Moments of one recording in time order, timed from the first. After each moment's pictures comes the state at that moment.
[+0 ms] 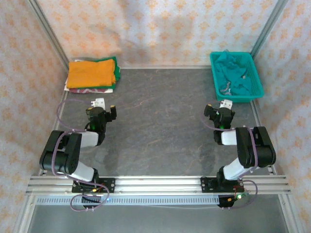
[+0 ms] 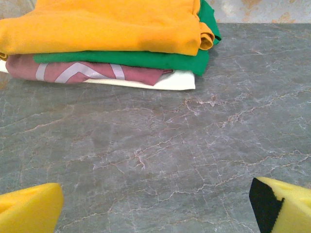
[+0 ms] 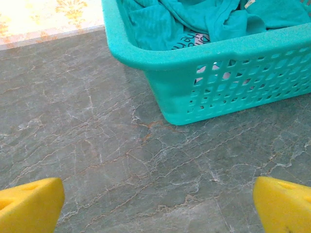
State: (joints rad) left arm -0.06 1.49 0.41 0.66 -0.29 -0.07; right arm 0.02 1.55 0.39 0.76 0.20 0.18
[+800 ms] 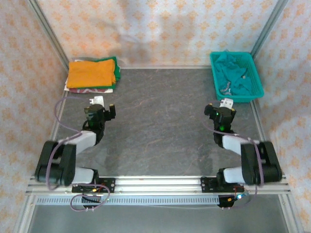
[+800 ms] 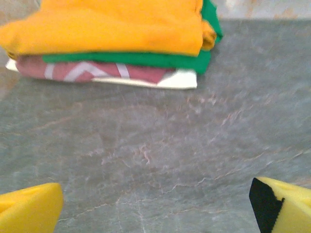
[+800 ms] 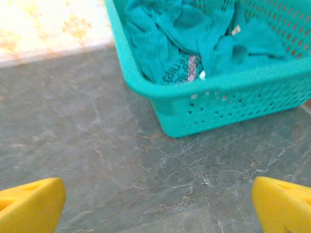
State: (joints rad) left arm -0.08 1.30 0.48 0.38 -0.31 -0.10; right arm 0.09 1.28 0.41 0.53 0.31 0.18
